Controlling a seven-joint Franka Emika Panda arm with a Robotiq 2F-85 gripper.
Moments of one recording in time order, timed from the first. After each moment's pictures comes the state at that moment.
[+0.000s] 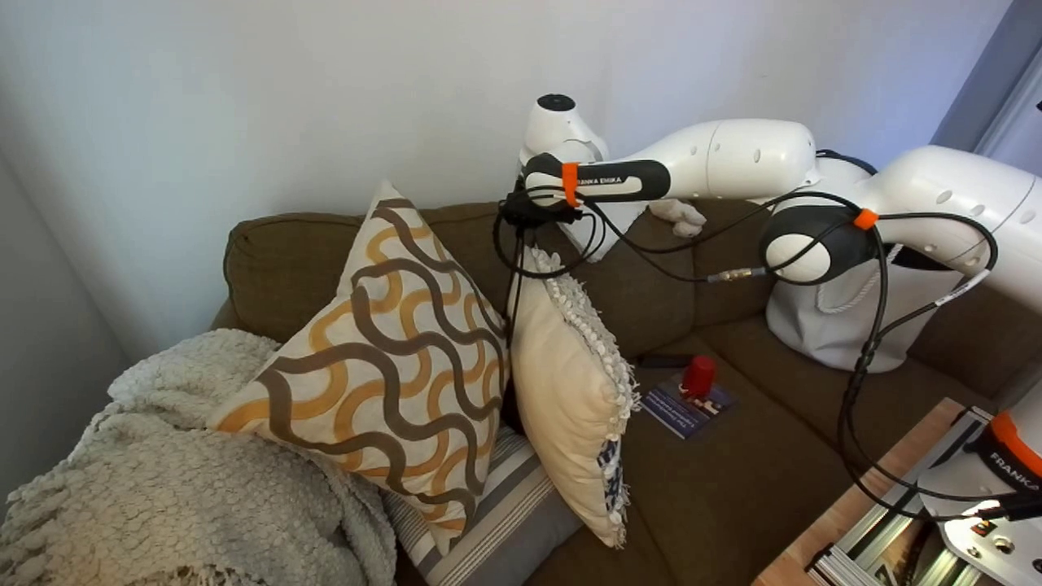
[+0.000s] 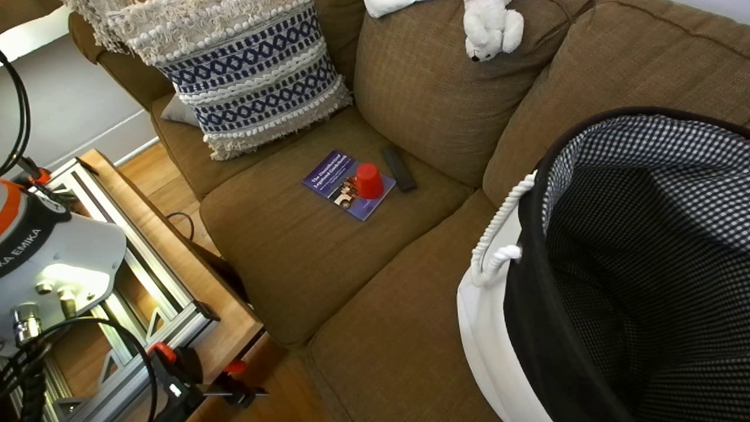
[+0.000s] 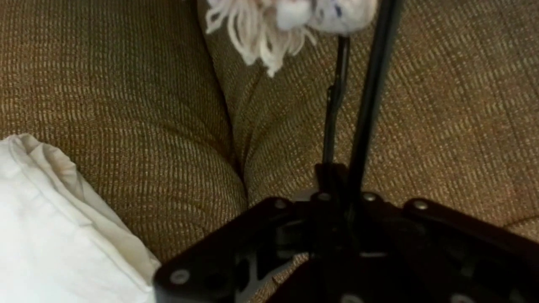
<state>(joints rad) 0.37 1.31 -0.23 -0.52 0.03 2.20 0.83</state>
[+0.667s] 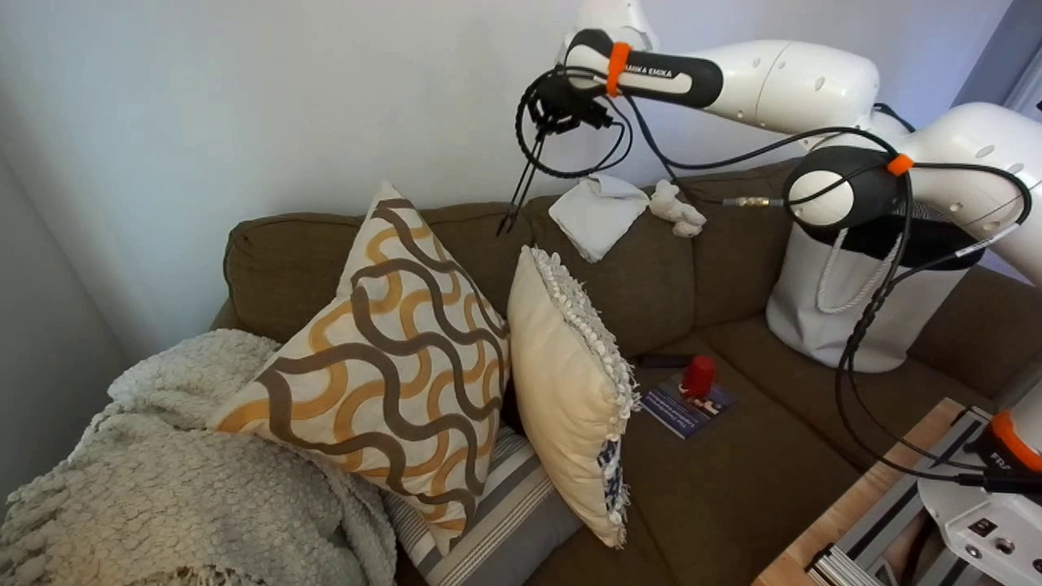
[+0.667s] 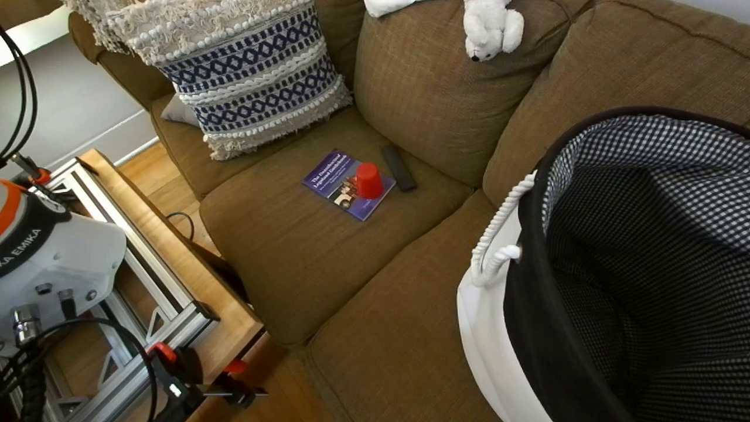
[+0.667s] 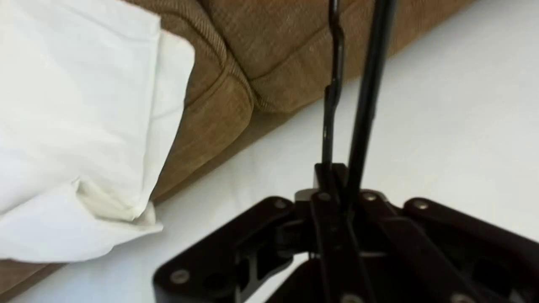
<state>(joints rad) 0.22 1.14 -0.16 -0.40 0.06 2.11 0.85</state>
